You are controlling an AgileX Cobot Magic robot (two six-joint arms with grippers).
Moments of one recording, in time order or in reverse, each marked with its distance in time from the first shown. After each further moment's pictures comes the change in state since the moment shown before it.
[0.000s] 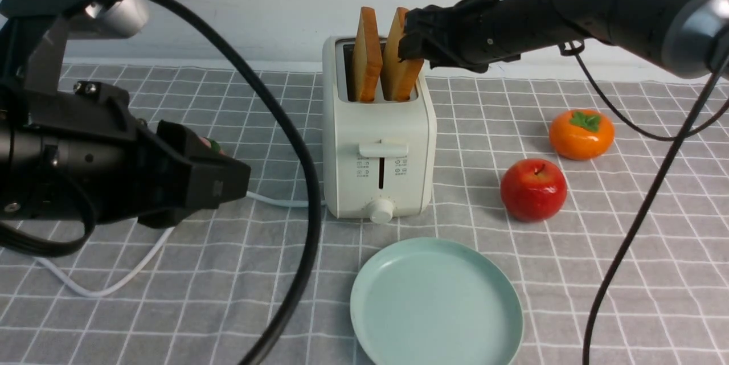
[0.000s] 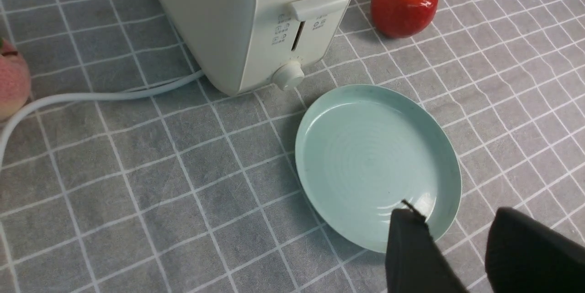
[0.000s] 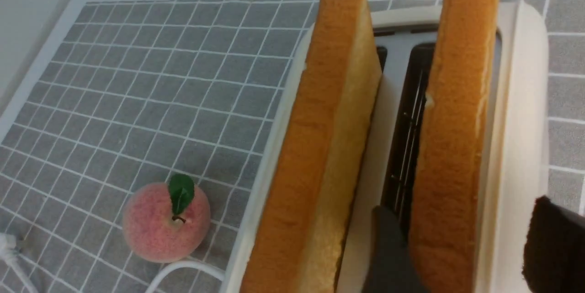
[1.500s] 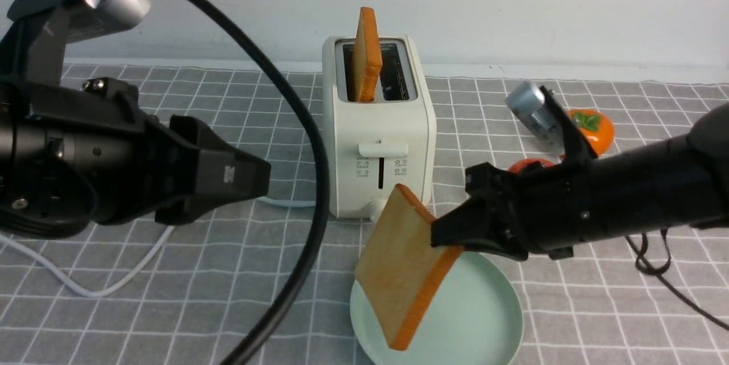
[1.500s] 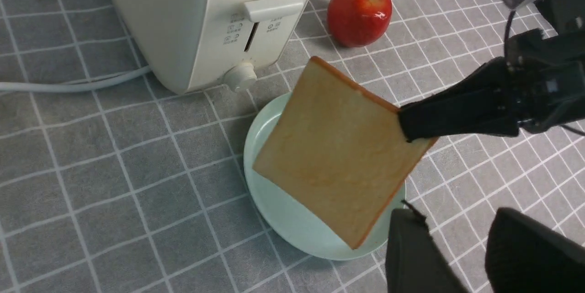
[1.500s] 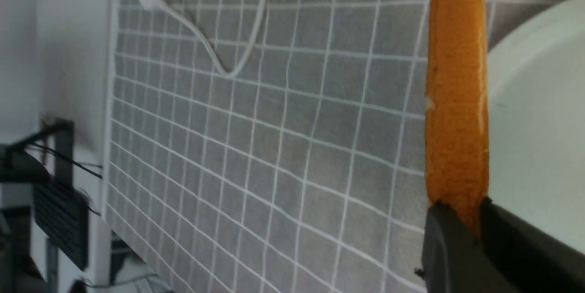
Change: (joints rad) right arm 0.001 -0.489 0.907 0.655 0.151 -0.365; left arm 0.000 0.000 0.000 -0.121 0.000 0.000
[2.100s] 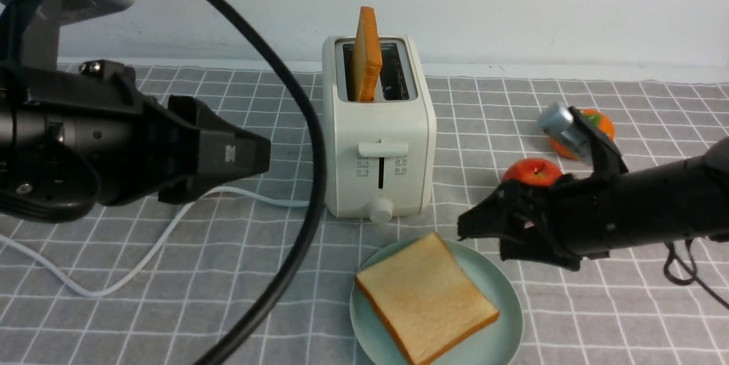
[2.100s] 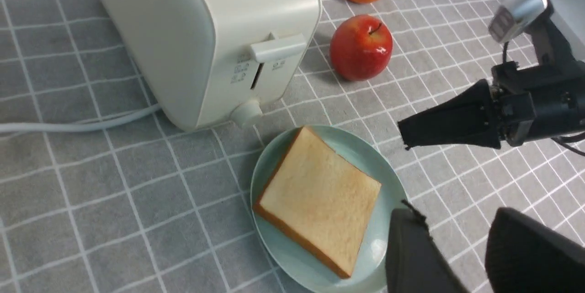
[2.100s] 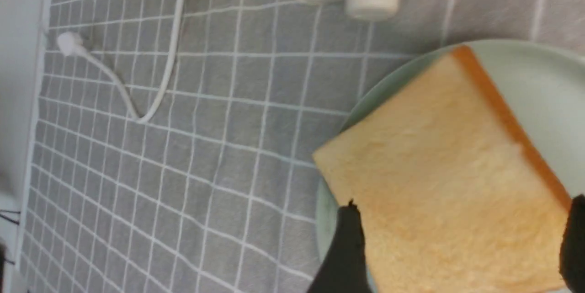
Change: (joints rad) right arm -0.159 0.004 0.031 -0.102 -0.038 -0.111; left arm 0.000 0.000 0.000 0.003 -0.085 0.020
